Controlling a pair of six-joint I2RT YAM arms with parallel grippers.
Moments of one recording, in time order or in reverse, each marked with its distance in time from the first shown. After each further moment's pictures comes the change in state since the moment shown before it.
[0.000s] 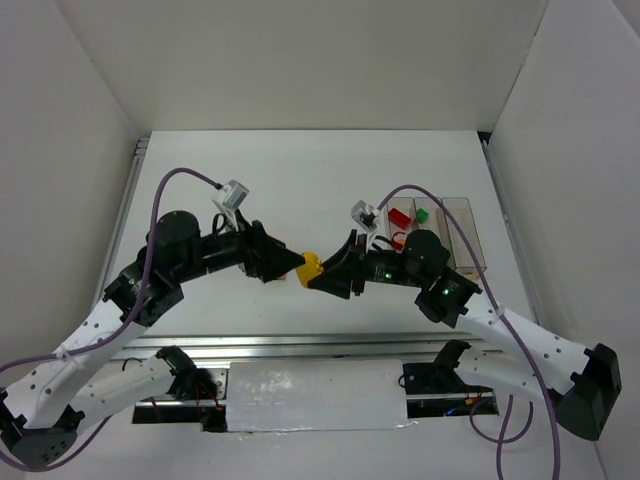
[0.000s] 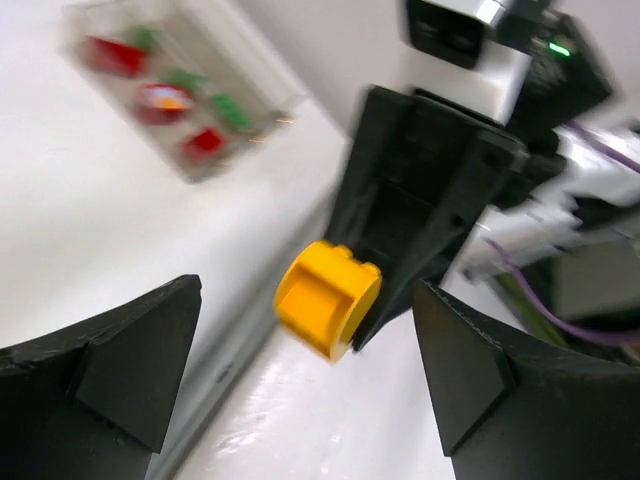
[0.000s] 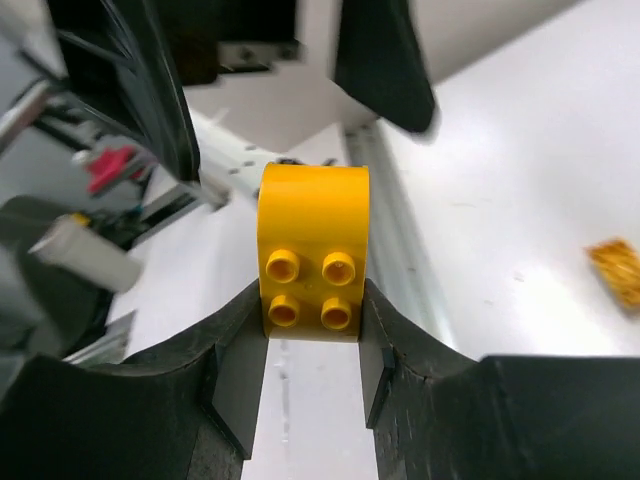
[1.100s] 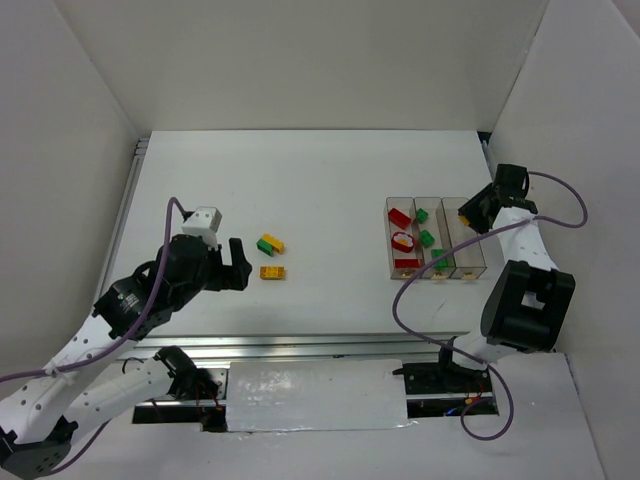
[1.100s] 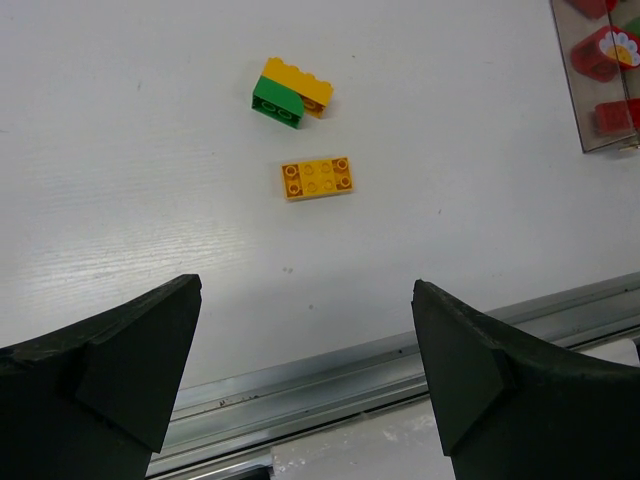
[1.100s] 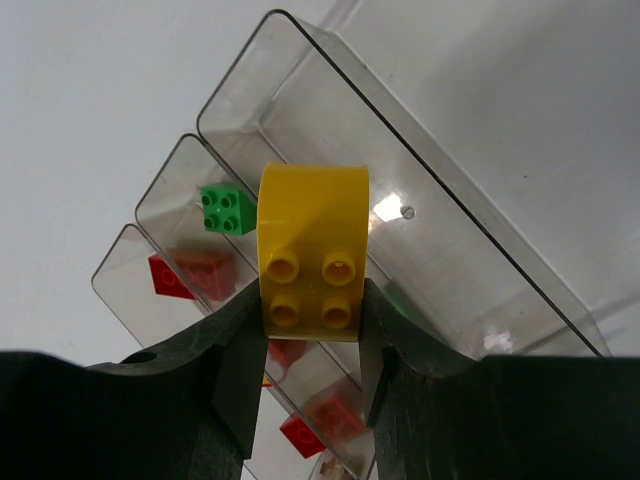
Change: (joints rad) left arm -0.017 -0.072 -0.004 -0.559 -0.761 0.148; right arm -1.139 0.582 0.413 -0.734 0.596 0.053
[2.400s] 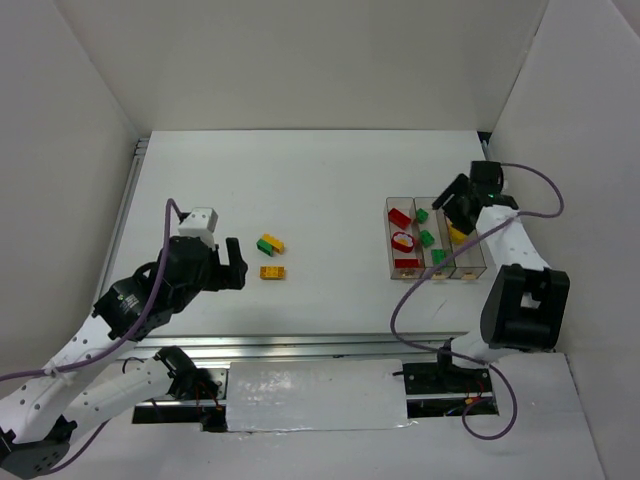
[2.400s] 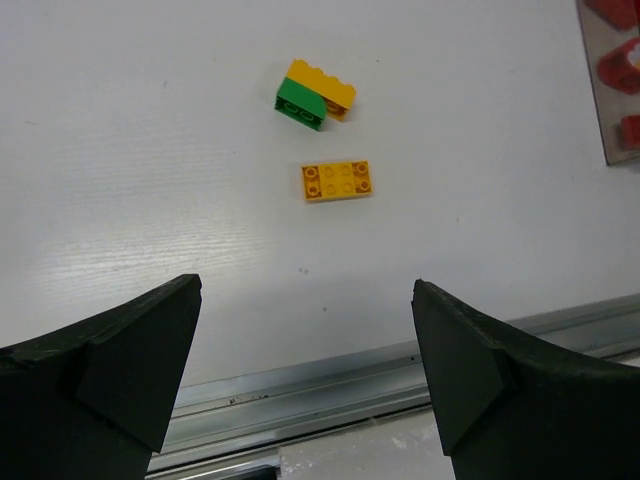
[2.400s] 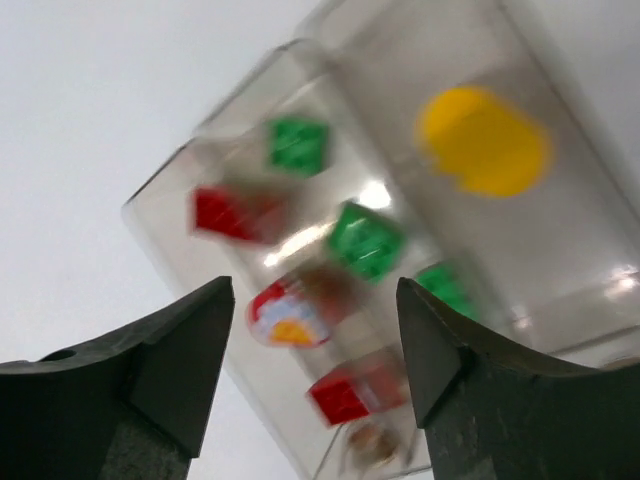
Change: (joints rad) left arm -0.015 -0.003 -0.001 -0.016 -0.056 -0.011; right arm 0.095 0.026 -0.003 -0.005 0.000 0.007
